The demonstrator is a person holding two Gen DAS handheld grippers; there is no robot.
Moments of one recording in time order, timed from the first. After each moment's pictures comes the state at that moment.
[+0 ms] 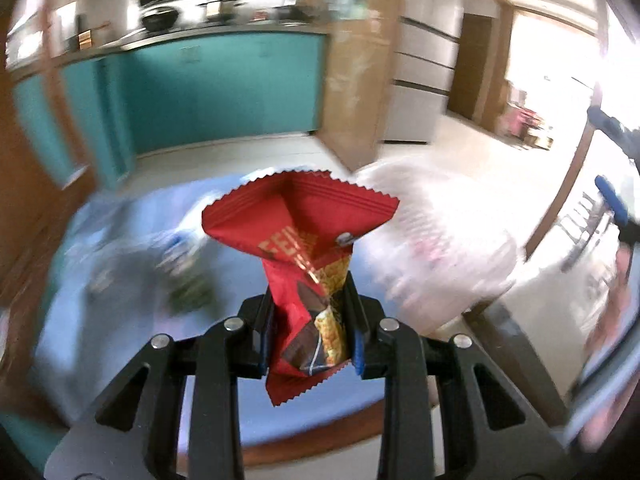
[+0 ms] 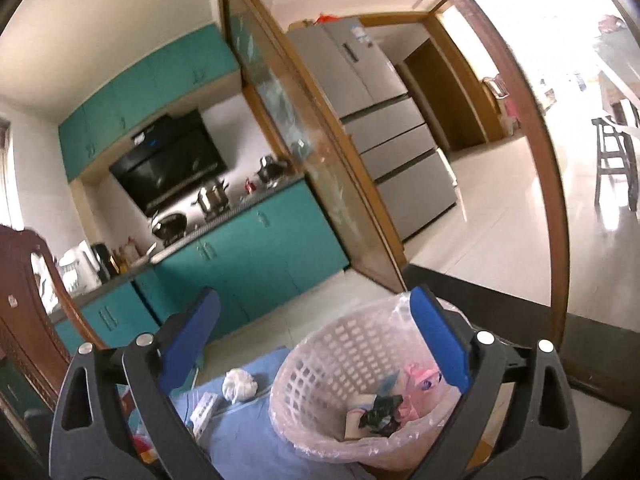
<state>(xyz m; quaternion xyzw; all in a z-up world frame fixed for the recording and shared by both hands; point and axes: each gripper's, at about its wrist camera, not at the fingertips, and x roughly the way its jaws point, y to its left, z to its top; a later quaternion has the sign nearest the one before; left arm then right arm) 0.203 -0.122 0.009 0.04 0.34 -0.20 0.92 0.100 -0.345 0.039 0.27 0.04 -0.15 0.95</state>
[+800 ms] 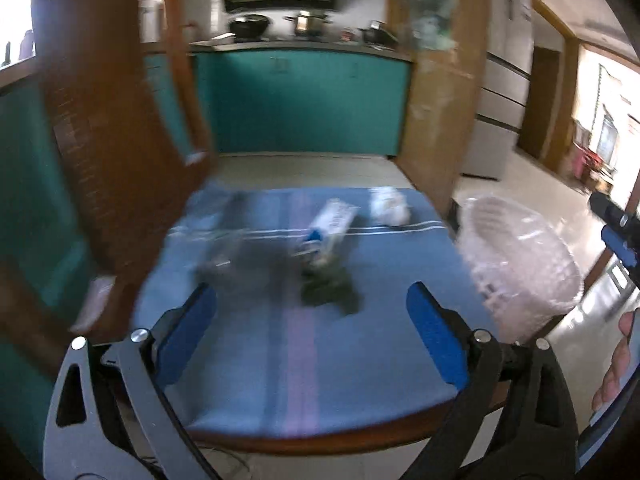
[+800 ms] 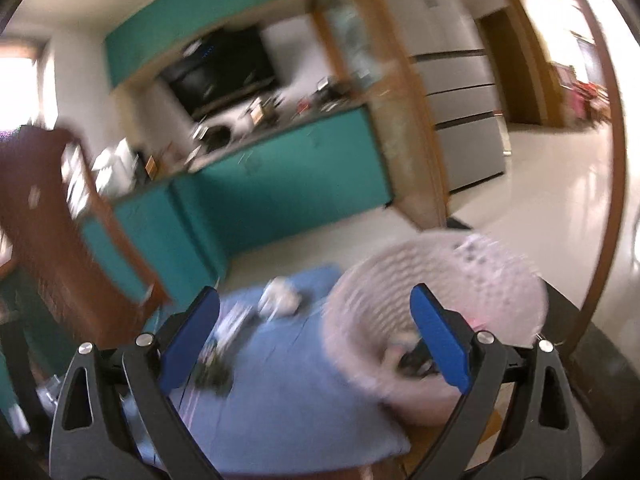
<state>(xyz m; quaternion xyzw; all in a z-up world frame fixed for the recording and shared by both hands) 0.180 0.002 0.011 0.00 0.31 -0.04 0.95 0.142 -0.261 0.027 0.17 0.19 -0.02 0.97</state>
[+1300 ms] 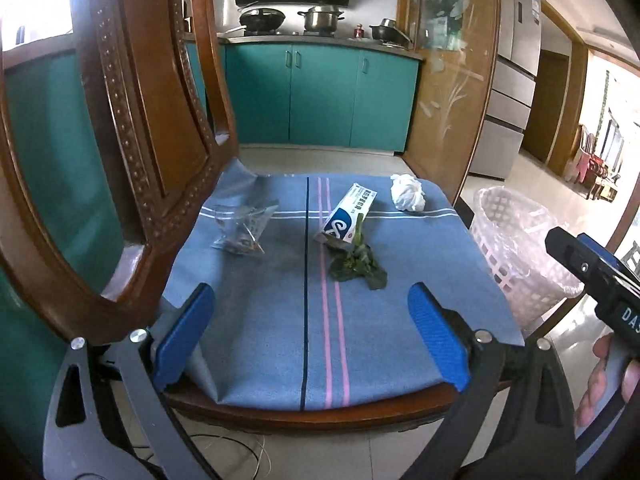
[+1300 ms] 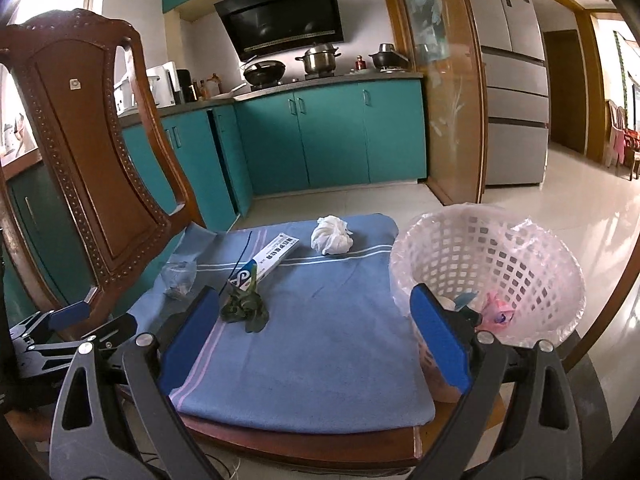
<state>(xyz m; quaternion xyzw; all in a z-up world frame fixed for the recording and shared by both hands) 0.160 0.027 -0.003 -0.01 0.32 -0.04 0.95 0.145 -0.188 0.010 0.09 0.25 0.03 0.96</state>
